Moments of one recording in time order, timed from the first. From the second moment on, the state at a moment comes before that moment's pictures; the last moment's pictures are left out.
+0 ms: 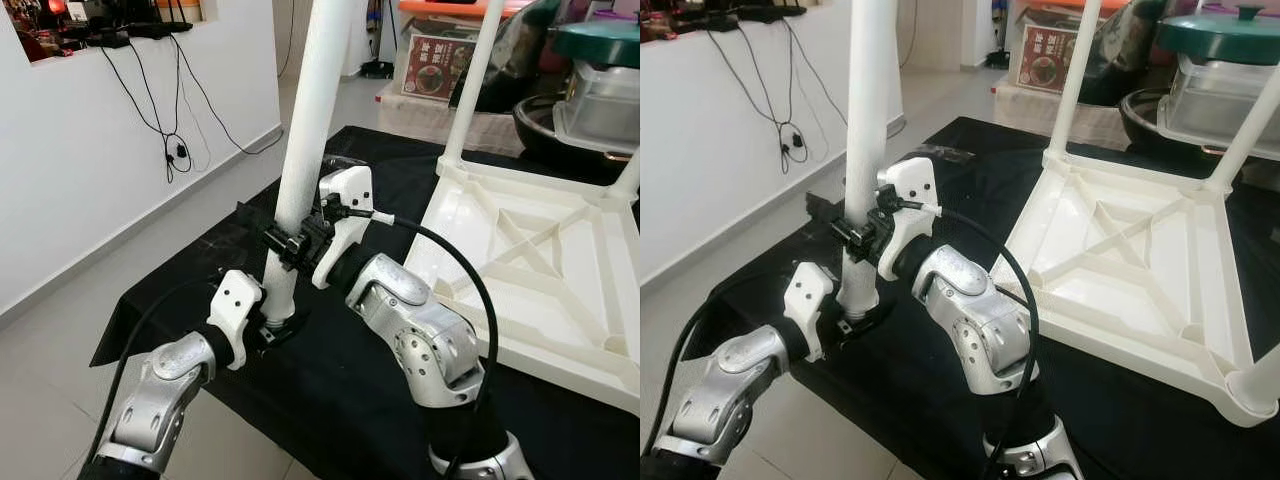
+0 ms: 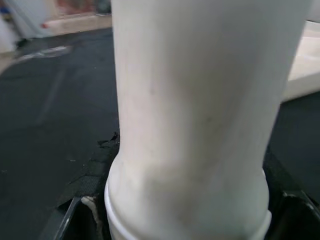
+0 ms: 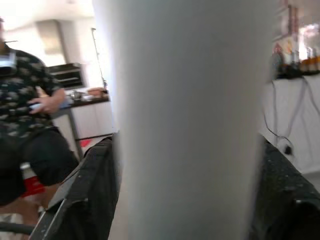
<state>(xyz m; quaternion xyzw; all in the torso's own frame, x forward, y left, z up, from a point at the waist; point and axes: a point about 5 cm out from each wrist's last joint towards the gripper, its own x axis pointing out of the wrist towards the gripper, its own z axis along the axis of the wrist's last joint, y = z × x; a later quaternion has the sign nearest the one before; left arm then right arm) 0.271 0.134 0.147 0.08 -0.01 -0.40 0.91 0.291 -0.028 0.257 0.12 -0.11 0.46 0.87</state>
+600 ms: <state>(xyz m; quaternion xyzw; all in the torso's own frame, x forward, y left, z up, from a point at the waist) 0.218 0.159 0.130 0.14 0.10 -0.51 0.84 0.267 -0.049 0.237 0.09 -0.08 0.64 0.76</state>
